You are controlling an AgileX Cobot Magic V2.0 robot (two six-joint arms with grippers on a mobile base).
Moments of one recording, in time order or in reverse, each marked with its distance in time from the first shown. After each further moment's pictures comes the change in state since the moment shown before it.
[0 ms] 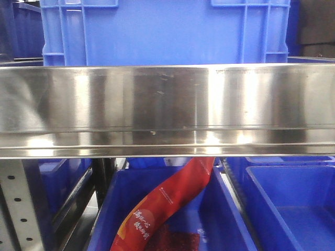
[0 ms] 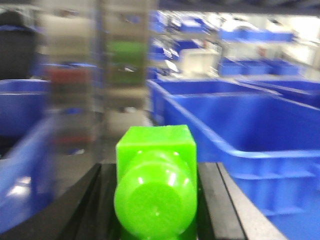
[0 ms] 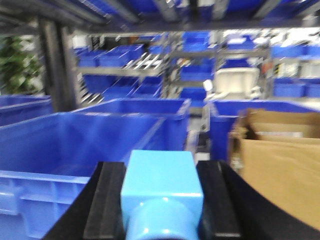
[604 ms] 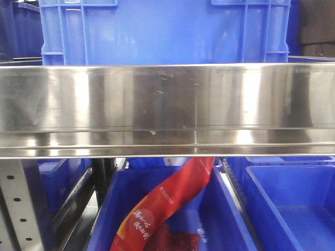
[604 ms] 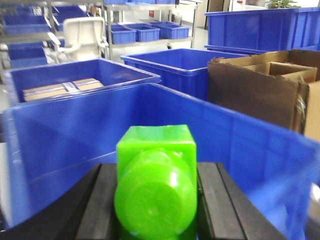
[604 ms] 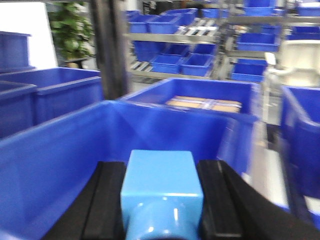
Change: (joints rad) left arm -0.345 0.684 -0.408 -0.029 -0.181 0.011; right arm 0.190 0.573 -0.340 0.000 -0.146 0.000
